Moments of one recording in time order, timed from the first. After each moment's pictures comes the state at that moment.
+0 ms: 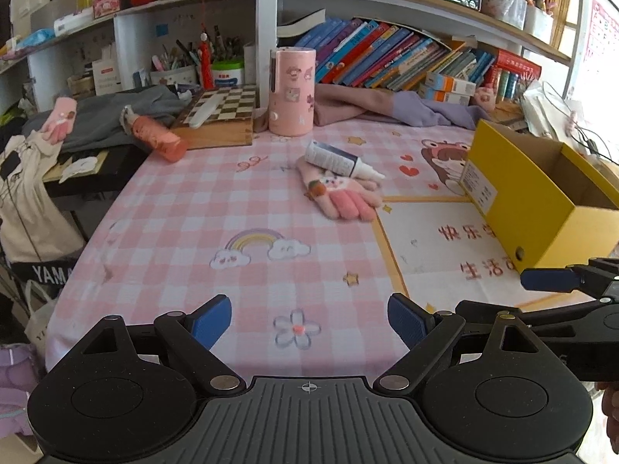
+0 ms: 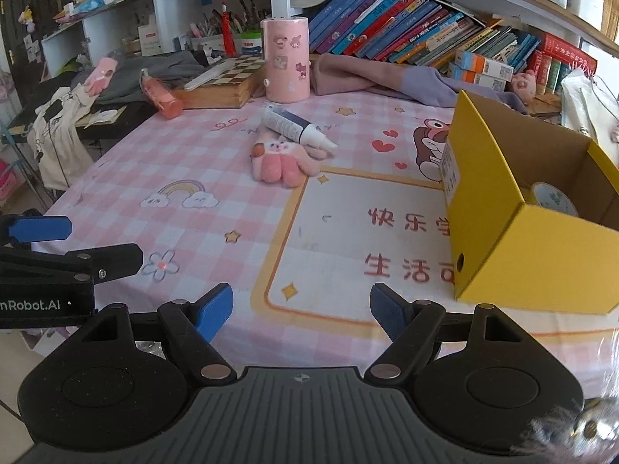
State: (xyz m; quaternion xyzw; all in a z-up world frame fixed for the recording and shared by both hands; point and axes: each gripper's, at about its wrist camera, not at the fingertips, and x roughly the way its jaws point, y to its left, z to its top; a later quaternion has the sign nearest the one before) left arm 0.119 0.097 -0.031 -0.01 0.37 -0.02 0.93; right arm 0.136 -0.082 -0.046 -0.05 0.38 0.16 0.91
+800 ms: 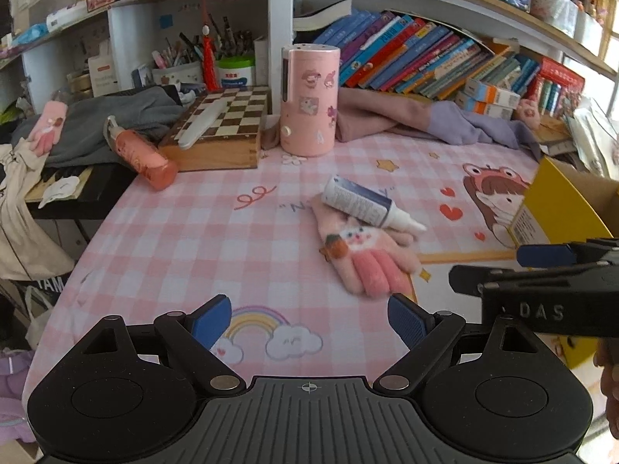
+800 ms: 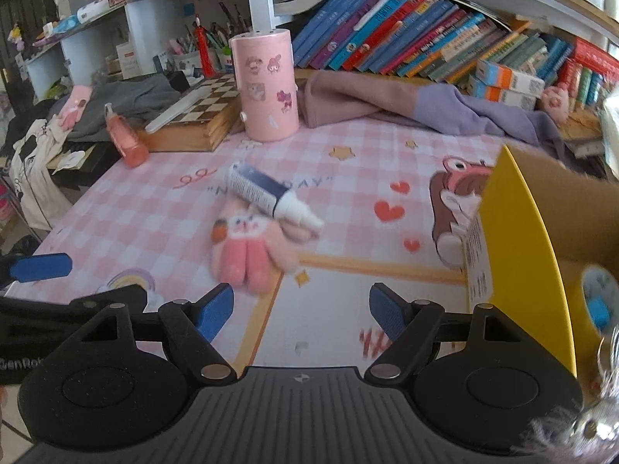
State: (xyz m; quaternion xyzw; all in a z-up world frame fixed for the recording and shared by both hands) left arm 0.228 0.093 -0.037 -0.02 0.38 0.02 0.92; right arm 0.274 -0.075 -0.042 -0.03 0.38 0.18 0.91
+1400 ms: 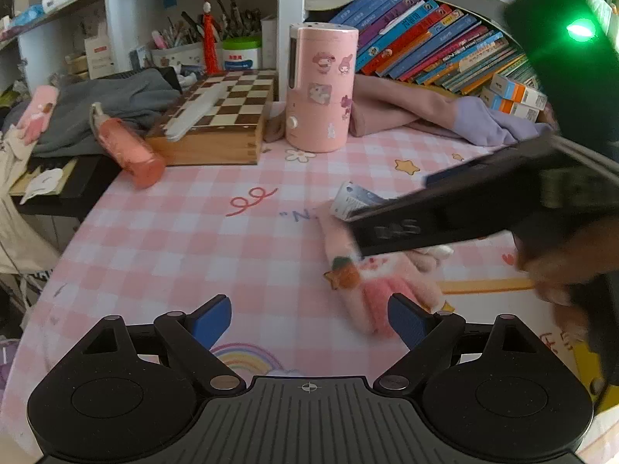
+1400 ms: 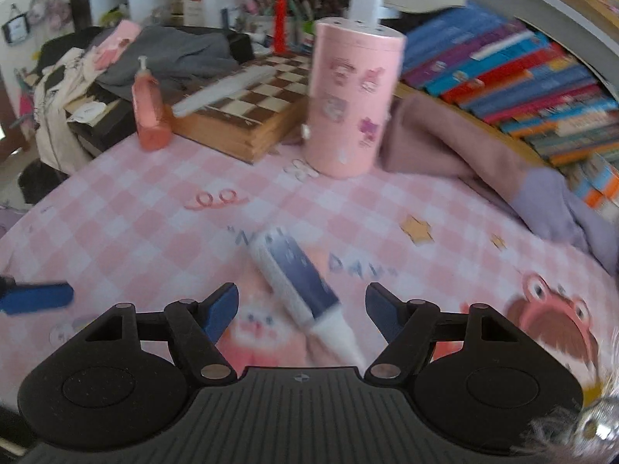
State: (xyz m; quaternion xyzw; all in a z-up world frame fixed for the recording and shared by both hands) left arm 0.282 0.090 -0.056 -0.04 0.40 0.04 0.91; right arm 0.390 0.008 -0.053 -0.16 0.38 0.29 0.86
